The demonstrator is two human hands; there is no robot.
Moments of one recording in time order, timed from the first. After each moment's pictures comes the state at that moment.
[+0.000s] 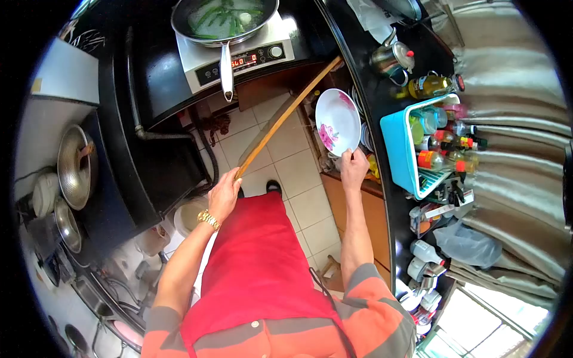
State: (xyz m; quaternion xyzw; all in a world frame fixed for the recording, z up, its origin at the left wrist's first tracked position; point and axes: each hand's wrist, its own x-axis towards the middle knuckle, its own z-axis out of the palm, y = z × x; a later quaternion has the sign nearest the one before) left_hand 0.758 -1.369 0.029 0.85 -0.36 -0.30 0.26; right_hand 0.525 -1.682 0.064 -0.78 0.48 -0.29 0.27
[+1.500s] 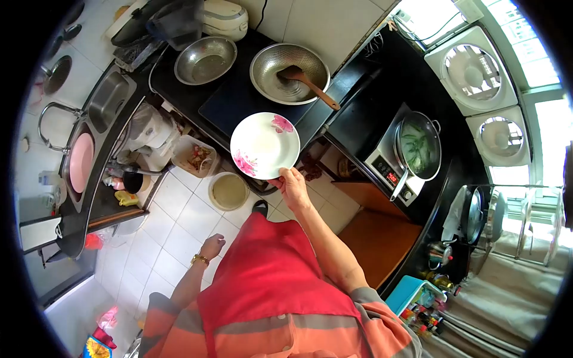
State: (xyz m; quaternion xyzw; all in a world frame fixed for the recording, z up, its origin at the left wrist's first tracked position) left_hand 0.553 -0.998 -0.054 0.82 0.21 -0.35 0.39; right_hand 0.844 -1.282 0.073 -0.45 0.15 0.24 0.85
